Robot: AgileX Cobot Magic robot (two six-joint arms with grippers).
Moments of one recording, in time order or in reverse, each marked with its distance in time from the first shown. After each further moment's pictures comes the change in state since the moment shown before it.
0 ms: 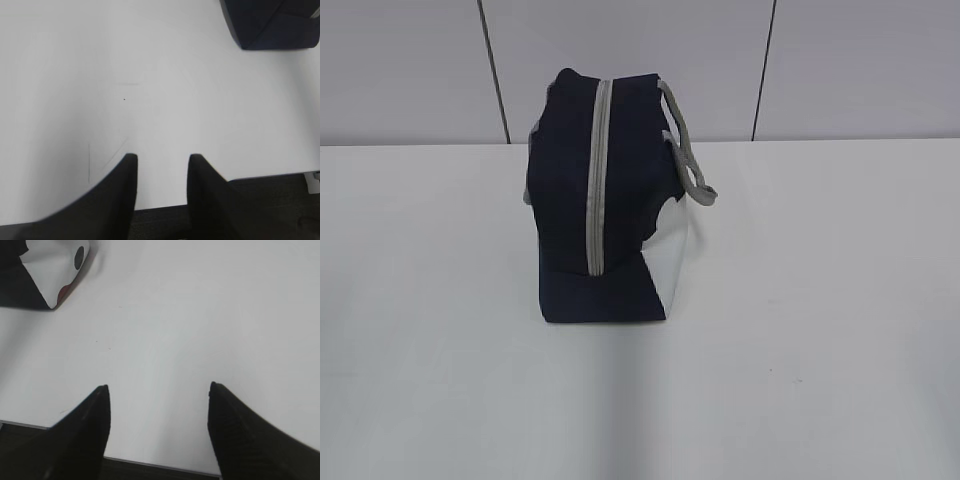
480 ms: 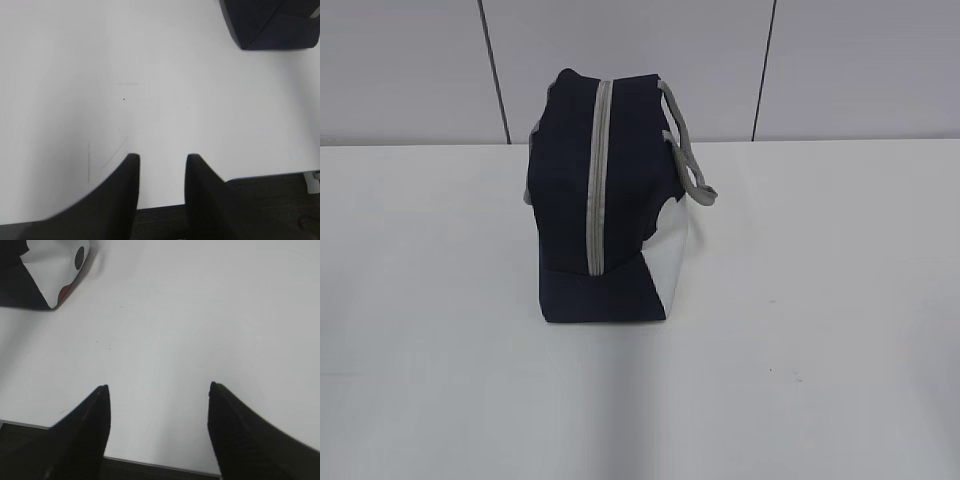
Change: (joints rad) left arm 0.000 0.000 0.000 0.000 0.000 0.000; right arm 0.000 0.000 0.000 0.000 0.000 -0.002
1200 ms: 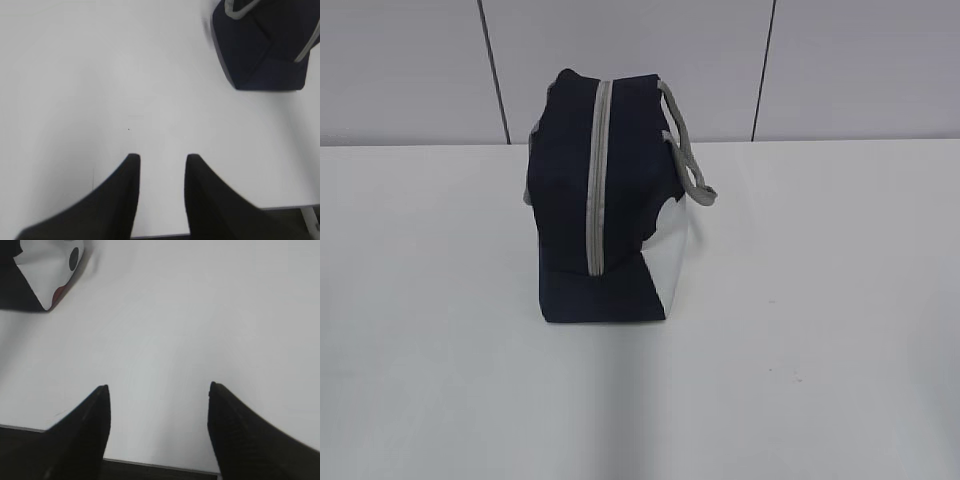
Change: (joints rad) left arm 0.038 -0.180 0.000 -0.001 0.006 0.000; right arm -0.006 0.000 0.001 0.000 0.000 0.000
